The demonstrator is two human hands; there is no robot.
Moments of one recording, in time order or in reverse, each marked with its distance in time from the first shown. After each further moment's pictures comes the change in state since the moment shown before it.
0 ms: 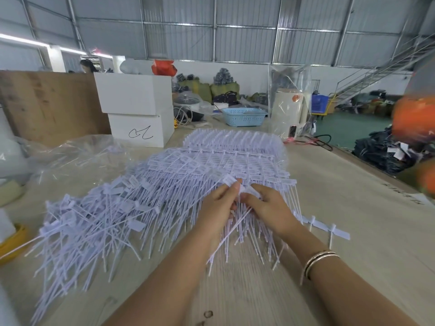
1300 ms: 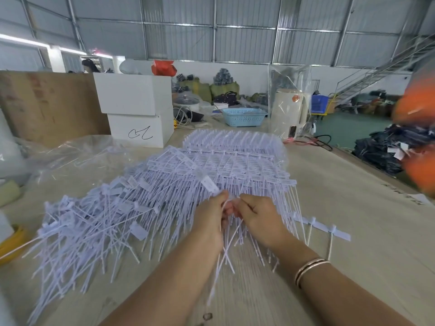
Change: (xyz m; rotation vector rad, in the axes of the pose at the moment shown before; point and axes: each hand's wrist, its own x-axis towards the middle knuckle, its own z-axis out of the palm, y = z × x) left_hand 0.002 0.002 0.005 -0.404 0.196 -0.313; right_hand -0.011 0.001 0.021 -0.117 0.032 -0.178
